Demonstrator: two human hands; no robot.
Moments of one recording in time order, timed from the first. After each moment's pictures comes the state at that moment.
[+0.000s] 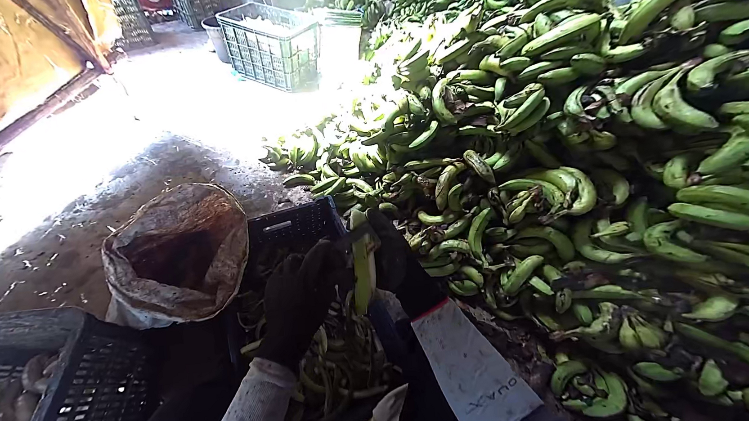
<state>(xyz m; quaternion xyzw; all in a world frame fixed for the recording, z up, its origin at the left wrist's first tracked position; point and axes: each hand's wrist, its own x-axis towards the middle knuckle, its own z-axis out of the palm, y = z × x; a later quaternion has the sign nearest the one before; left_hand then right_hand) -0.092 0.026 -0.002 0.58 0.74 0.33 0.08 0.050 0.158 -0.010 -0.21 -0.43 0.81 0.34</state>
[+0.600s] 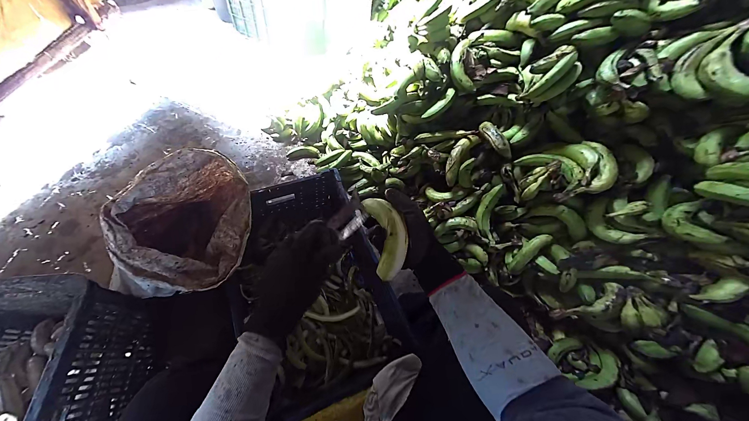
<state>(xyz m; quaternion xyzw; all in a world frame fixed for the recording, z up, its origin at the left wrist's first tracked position) -0.109 0.014 -0.013 0.57 0.74 0.33 0.17 0.078 0.170 -0.025 -0.27 -0.38 0.84 0.28</state>
